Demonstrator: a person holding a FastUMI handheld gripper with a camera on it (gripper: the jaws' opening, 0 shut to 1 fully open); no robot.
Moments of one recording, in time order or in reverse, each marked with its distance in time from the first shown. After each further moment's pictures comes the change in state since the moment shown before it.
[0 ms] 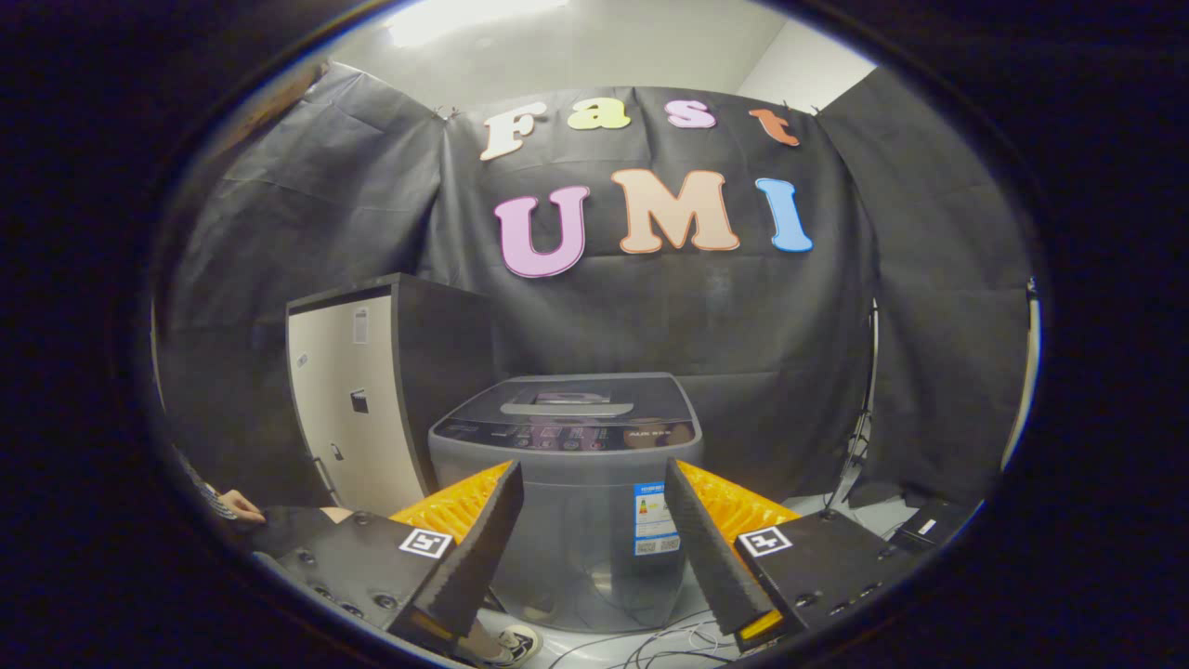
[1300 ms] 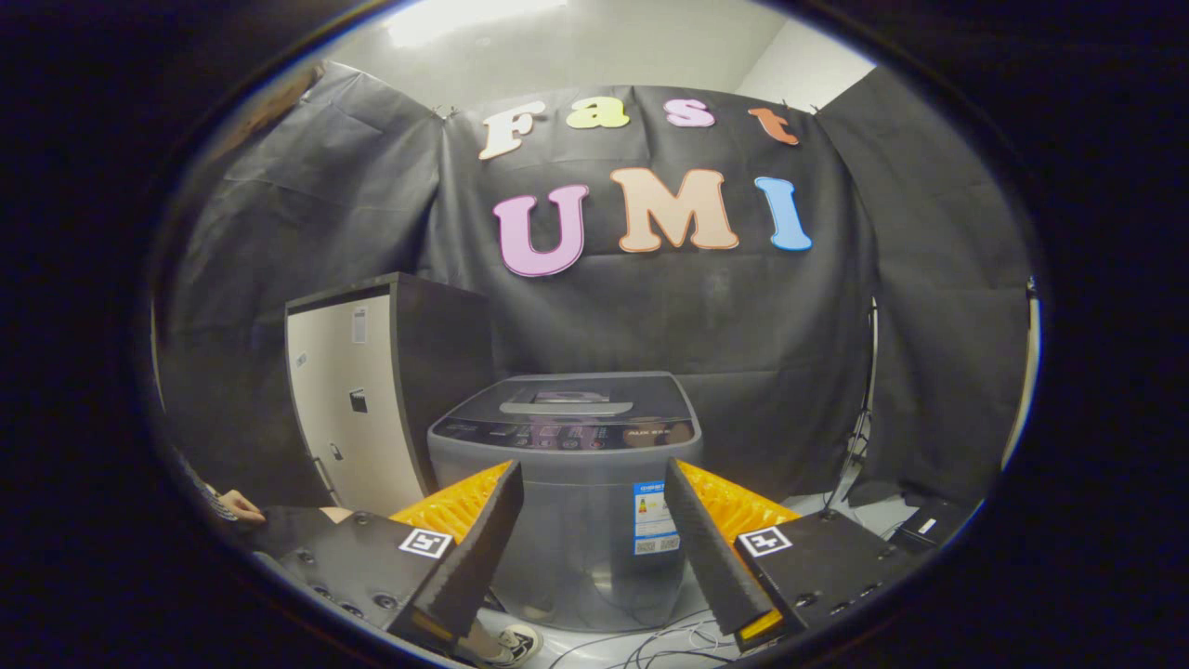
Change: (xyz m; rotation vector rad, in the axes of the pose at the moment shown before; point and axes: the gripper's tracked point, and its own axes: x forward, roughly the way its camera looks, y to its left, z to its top) arm -0.001 0.000 -0.003 0.001 0.003 -0.001
